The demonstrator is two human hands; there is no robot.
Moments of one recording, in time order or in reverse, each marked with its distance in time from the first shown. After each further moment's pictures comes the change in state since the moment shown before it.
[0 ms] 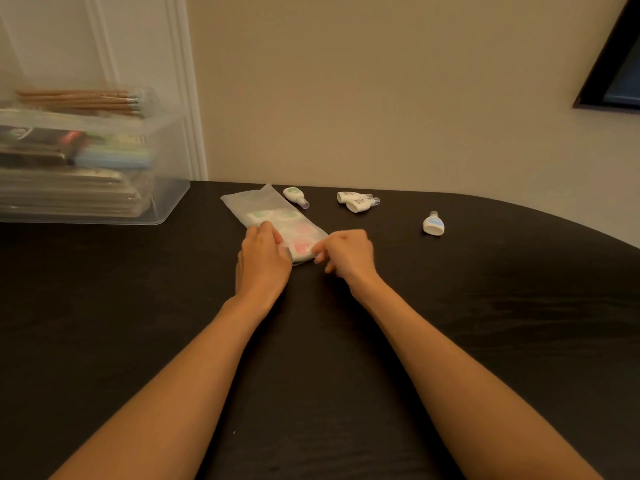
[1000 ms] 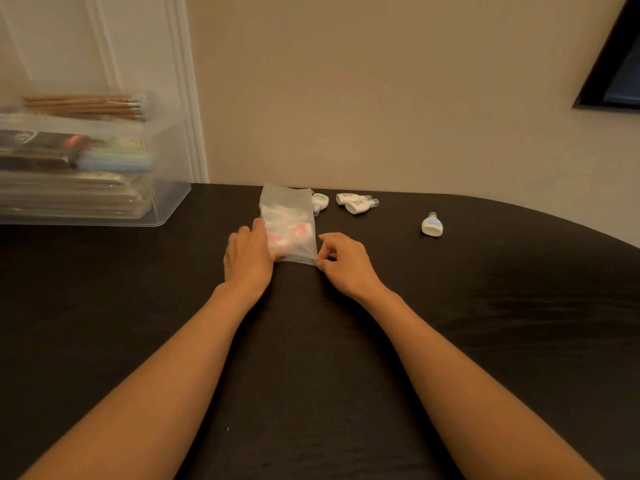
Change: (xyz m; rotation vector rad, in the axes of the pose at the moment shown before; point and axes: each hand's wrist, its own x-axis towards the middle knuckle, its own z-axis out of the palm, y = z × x) left_hand 0.017 -0.011 0.000 0.345 -0.097 0.020; right_hand 0.013 0.029 -0.005 -0.400 -0.082 -0.469
